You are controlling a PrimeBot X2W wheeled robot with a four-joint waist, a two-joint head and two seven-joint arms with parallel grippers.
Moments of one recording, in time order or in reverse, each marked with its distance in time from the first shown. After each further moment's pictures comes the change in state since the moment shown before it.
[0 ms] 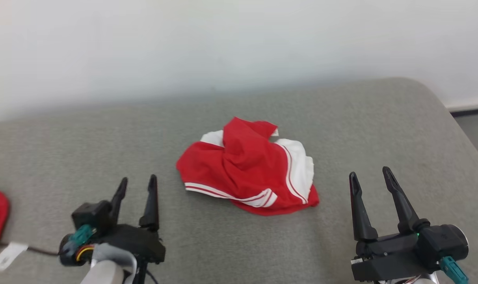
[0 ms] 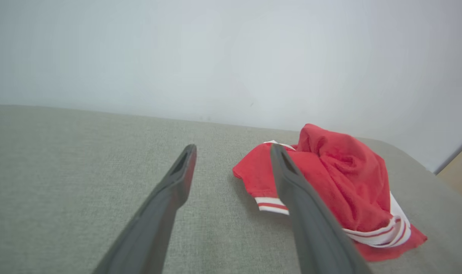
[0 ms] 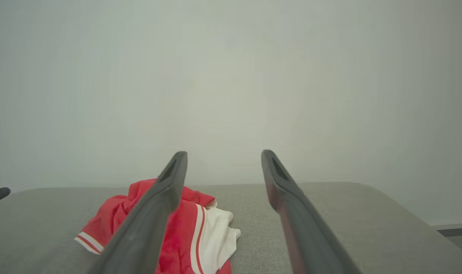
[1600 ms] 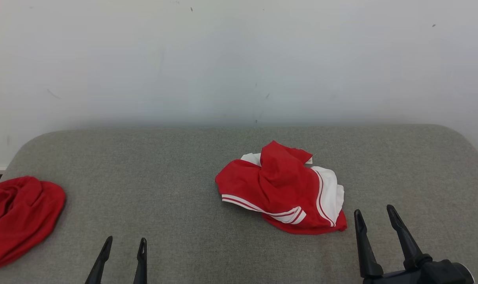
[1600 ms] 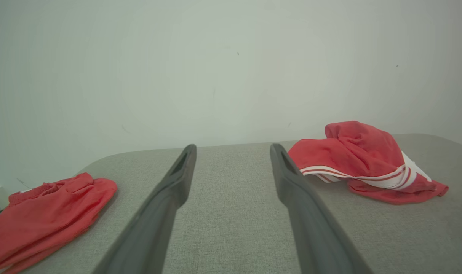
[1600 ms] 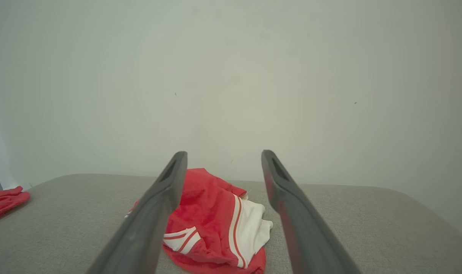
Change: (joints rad) left arm 0.509 -0.128 0.370 -0.456 0.572 -0.173 -0.001; right arm 0.159 0.000 -0.015 -0.032 -0.019 0.000 0.000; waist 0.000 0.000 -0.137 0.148
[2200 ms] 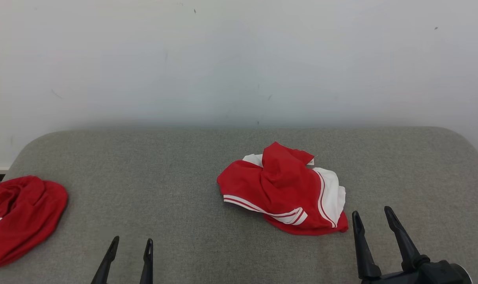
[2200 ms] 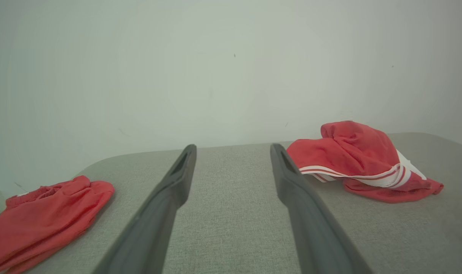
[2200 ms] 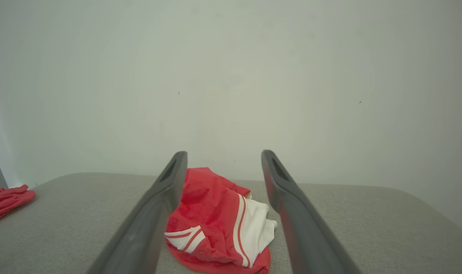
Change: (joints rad) left arm -0.001 -0.007 -0.014 0.001 0.017 -0.006 0.000; right arm 0.002 0.000 0.007 0.006 0.003 0.000 0.000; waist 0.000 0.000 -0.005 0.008
